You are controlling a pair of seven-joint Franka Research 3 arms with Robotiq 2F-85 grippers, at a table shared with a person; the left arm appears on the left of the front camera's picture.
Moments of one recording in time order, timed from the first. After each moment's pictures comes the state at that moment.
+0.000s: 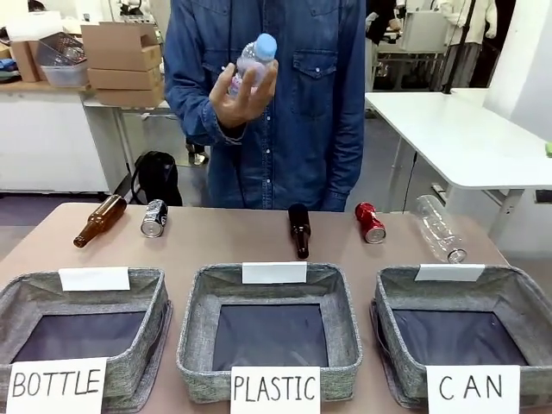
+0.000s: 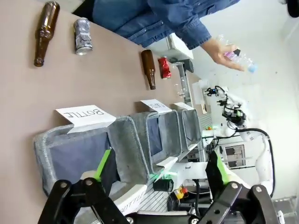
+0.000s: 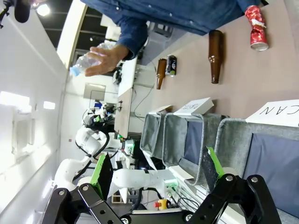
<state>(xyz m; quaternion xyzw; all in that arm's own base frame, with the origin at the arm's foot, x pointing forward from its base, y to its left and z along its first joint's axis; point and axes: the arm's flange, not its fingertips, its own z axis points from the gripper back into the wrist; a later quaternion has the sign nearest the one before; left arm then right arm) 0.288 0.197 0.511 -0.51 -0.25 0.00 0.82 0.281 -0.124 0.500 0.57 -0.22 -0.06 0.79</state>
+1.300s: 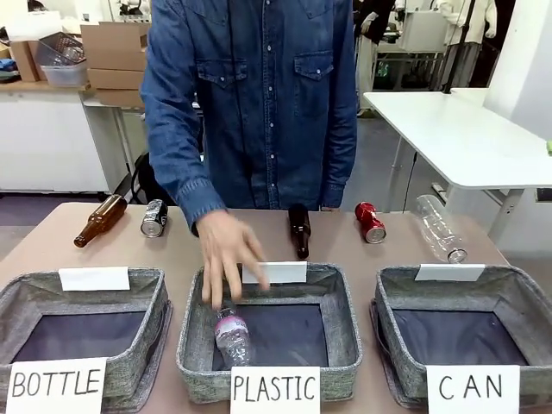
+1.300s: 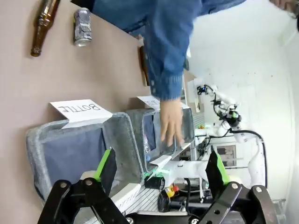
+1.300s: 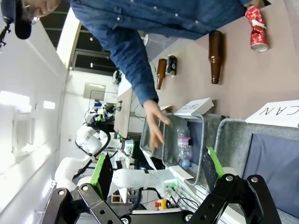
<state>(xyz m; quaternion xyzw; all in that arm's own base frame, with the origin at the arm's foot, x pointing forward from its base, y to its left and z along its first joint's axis) 0.296 0.193 0.502 -0.53 -0.22 0.02 0.82 0.282 -0.126 0.502 0.57 -0.22 -0.06 0.79</state>
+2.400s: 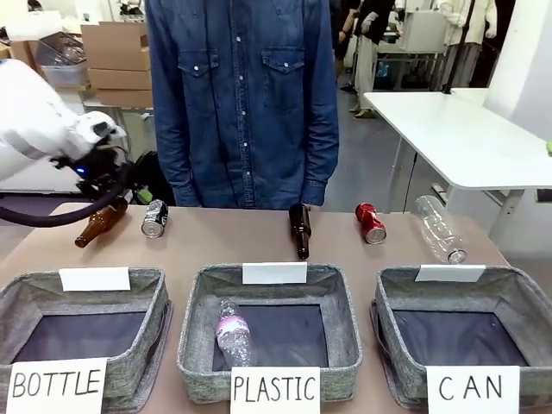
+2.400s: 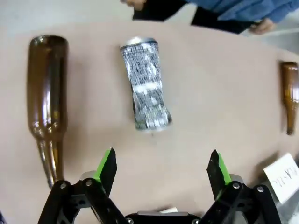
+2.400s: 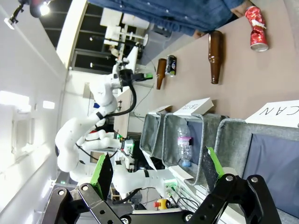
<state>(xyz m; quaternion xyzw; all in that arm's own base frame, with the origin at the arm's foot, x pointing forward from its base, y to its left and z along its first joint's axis) 0.575 -0.034 0.393 -0.17 -0.15 -0.06 0.97 0.282 -0.125 0.503 0.57 -0.22 -0.06 0.79</state>
